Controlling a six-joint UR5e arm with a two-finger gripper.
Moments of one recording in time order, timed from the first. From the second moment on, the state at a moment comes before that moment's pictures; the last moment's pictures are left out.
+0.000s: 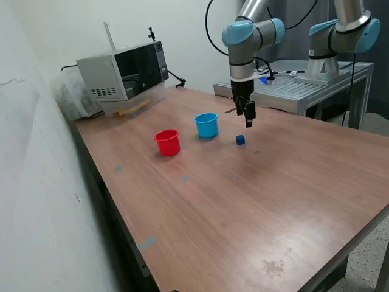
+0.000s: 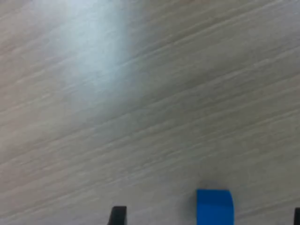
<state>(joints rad) -0.03 -1.06 1.82 -2.27 -1.69 3.52</state>
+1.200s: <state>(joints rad) -0.04 -0.97 1.77 -2.30 -1.64 3.45</state>
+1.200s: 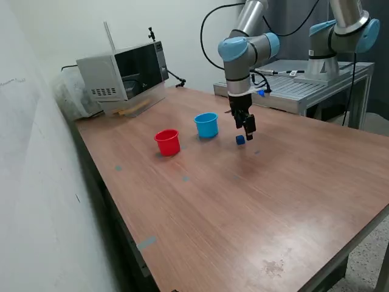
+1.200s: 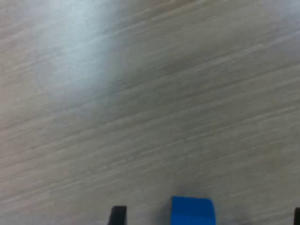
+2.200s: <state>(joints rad) -0.05 -0.95 1.77 -2.29 -1.64 3.38</state>
